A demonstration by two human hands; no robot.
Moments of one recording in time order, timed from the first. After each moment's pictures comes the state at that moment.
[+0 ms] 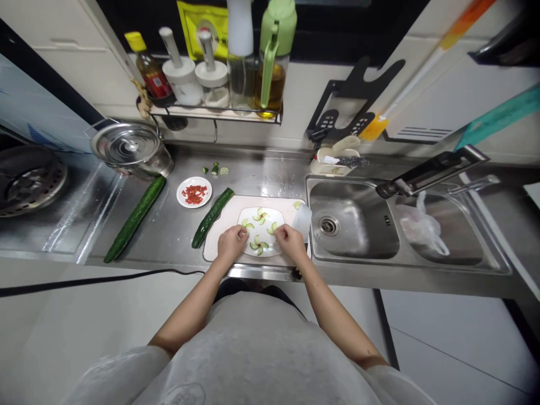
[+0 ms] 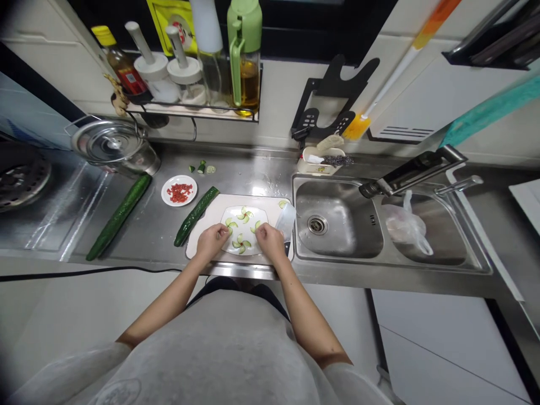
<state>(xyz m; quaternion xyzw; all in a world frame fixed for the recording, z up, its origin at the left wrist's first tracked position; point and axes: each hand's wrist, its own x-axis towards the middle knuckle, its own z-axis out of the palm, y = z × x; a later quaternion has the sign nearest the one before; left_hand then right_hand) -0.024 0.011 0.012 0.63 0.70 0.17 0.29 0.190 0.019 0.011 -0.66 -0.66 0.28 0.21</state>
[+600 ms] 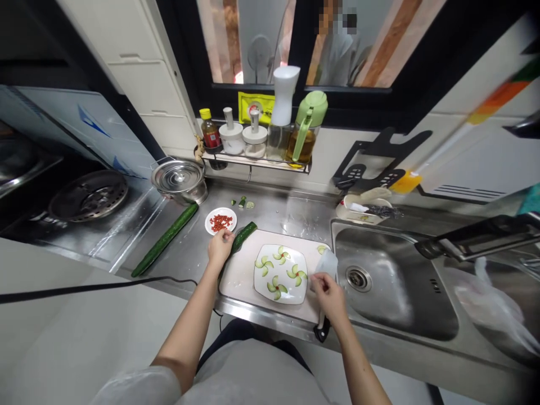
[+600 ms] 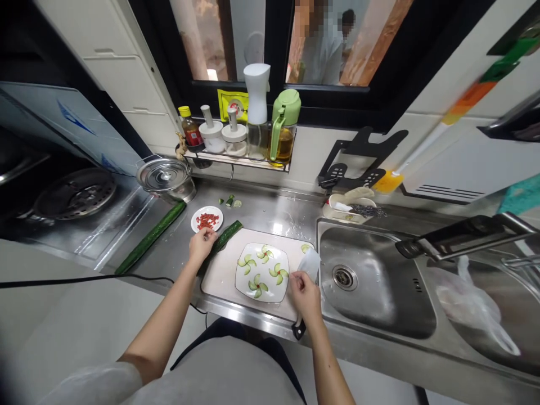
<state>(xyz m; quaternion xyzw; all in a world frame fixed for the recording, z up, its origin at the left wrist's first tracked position) -0.117 0.085 0.018 0.47 0.83 0.24 0.20 0.231 0.018 0.005 -0.67 -0.61 0.30 0.30</state>
